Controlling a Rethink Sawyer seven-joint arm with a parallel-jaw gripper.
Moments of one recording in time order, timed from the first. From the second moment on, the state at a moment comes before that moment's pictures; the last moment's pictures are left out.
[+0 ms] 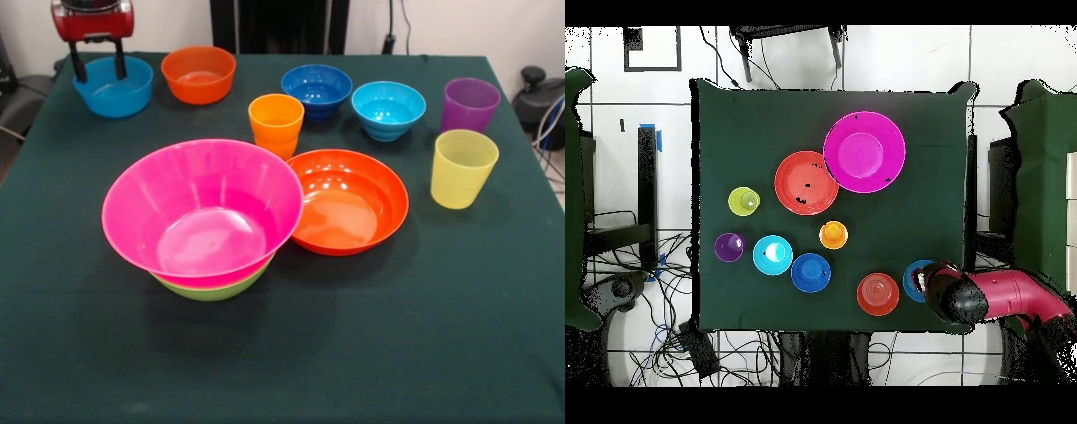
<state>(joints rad) -1.22 -0.63 0.66 1.93 -1.07 0.63 1.60</state>
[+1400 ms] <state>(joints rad) -1.18 -0.50 0.64 1.88 -1.20 0.44 1.60</state>
